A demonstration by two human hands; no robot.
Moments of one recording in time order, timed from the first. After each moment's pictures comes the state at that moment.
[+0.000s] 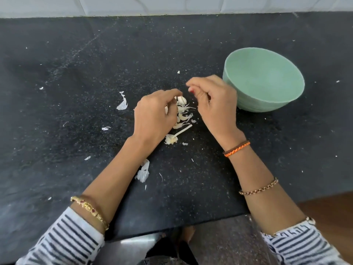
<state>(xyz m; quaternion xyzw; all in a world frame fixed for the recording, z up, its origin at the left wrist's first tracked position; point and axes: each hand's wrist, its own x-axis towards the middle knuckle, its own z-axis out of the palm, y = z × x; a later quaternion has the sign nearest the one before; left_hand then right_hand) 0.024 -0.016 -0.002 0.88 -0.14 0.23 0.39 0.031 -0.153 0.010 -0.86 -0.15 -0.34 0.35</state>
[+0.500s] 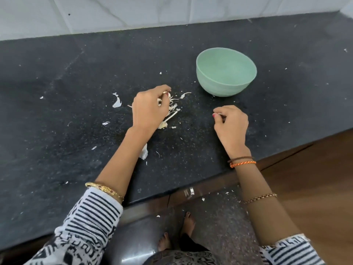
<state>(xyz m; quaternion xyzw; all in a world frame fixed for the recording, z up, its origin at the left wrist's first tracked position) 0.008 -0.021 0.007 0.87 -0.15 0.22 0.42 -0.056 -0.201 -0.008 -0.92 0.13 -0.24 0.27</state>
